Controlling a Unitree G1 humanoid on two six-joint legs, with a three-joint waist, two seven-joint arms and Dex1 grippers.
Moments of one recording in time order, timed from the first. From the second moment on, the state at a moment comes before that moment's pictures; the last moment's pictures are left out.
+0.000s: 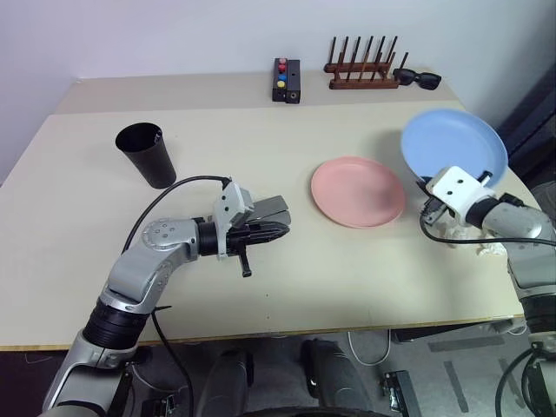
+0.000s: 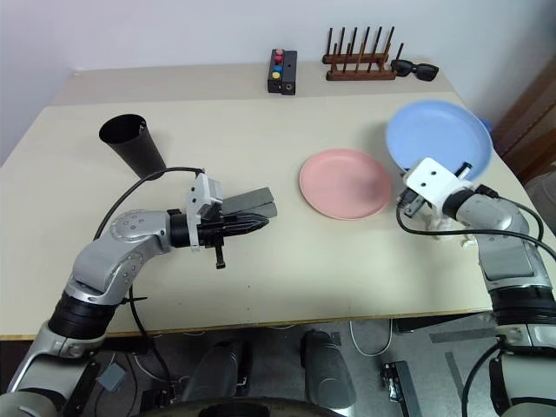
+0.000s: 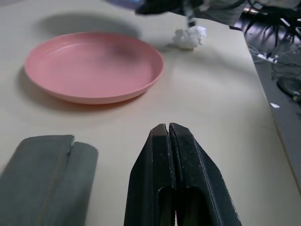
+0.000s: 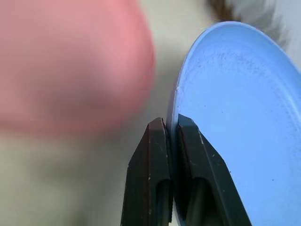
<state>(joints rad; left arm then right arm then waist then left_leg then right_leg) -0.40 0.53 -0.16 -0.24 -0.46 0.54 -0.93 -0.38 -0.85 -0.06 0.17 -0.04 -0.06 0.67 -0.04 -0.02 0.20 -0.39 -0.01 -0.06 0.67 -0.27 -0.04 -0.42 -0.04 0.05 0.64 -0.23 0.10</state>
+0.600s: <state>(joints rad) -0.41 0.53 -0.13 -0.24 -0.46 0.54 -0.92 -0.30 -0.73 0.08 -0.06 0.12 0.14 0.86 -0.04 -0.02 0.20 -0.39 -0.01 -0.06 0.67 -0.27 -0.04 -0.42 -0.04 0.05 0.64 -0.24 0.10</state>
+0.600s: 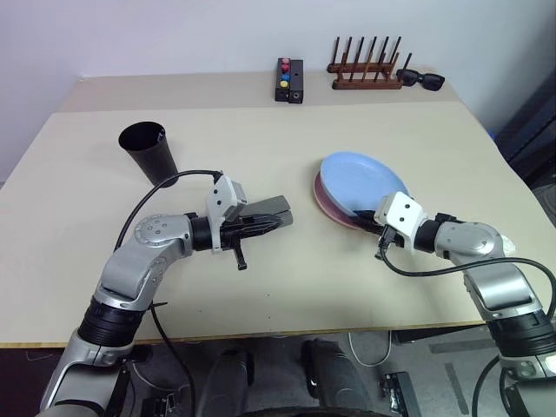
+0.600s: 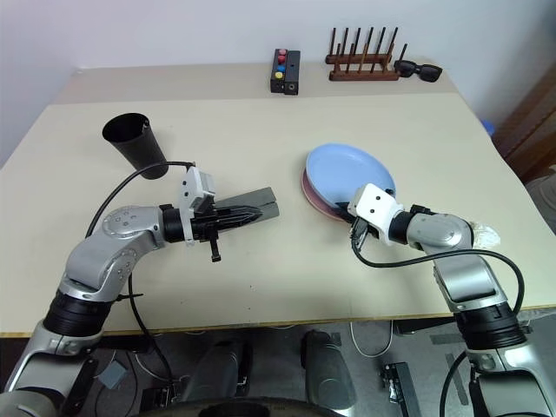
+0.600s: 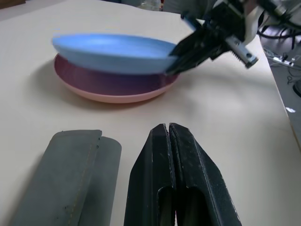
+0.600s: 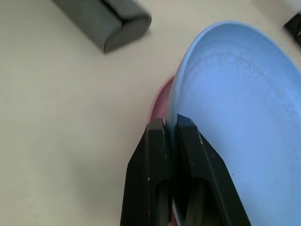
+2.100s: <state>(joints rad) -0.44 0.40 -0.22 -0.25 -0.48 0.54 -0.97 0.01 -0.73 -0.39 -0.02 0.16 0.48 0.57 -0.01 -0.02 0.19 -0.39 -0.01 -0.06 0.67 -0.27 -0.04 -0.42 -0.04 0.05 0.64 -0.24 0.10</state>
